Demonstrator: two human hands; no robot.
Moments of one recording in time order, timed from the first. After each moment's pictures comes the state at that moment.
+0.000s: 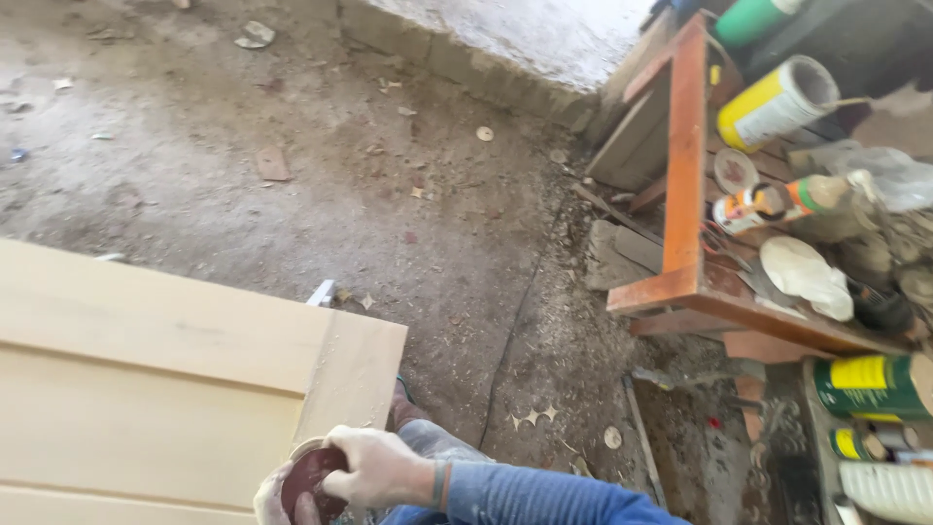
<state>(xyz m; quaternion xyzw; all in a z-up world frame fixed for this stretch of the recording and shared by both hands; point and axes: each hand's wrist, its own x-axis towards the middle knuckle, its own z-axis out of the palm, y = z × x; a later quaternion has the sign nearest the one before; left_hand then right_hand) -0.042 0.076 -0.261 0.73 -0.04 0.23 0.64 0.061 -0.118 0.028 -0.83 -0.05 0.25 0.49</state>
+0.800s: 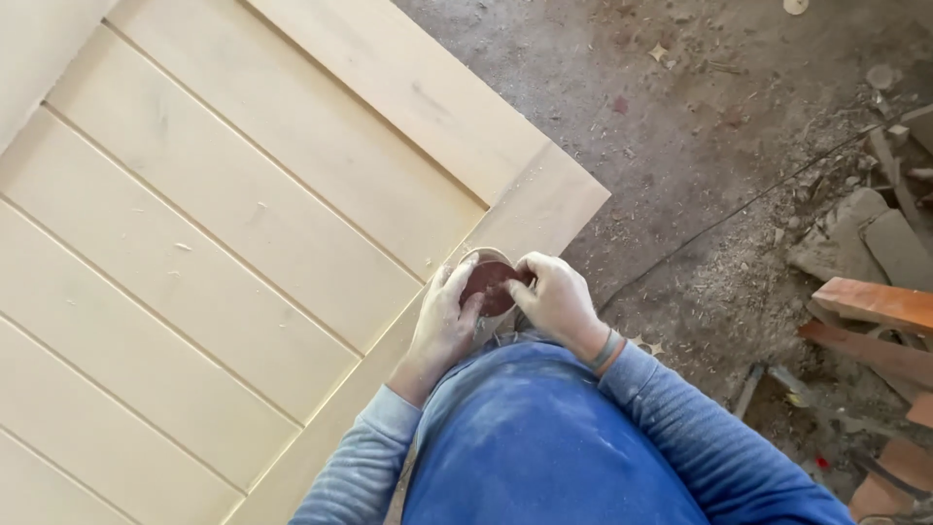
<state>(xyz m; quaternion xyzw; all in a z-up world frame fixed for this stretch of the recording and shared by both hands) -0.001 0.033 0.000 0.84 0.04 -0.01 0.54 0.059 -0.149 0.022 -0.91 -0.09 0.20 0.36</state>
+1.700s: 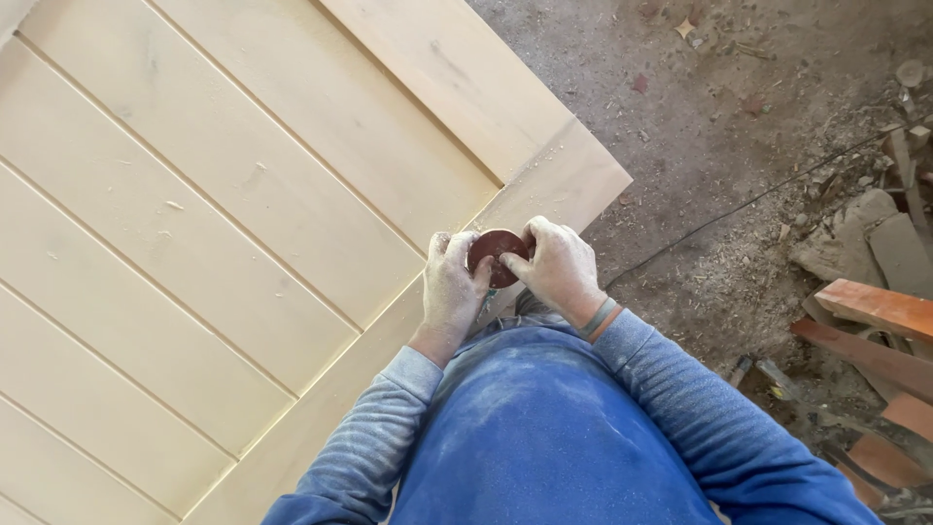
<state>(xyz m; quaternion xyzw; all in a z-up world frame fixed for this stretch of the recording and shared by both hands) 0.021 0.021 -0.012 0.85 0.18 -0.01 0.50 0.089 -0.129 0.015 -0.94 -0.10 0.21 0.24</state>
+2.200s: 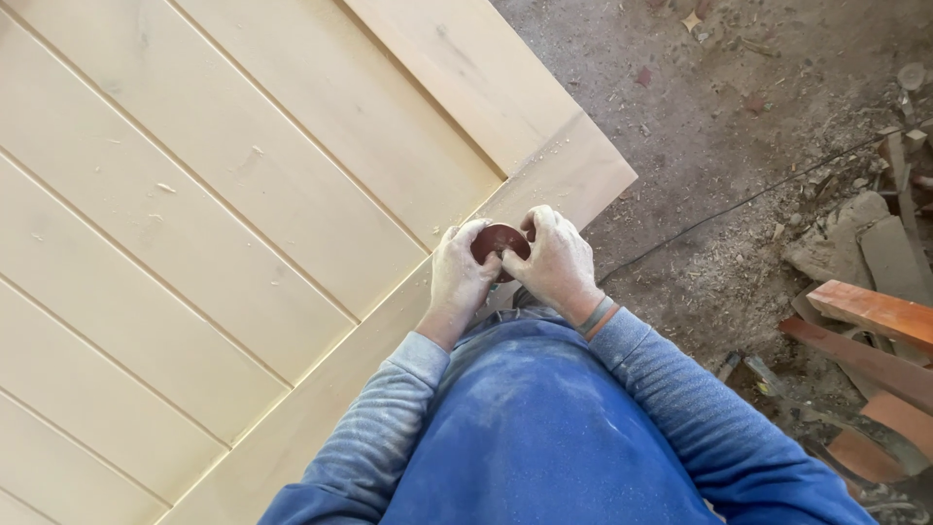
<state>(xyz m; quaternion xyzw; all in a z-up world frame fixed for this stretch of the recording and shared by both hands) 0.030 0.017 -0.022 0.81 0.22 -0.09 0.53 0.084 -0.125 0.005 -0.94 -0.10 0.20 0.25</state>
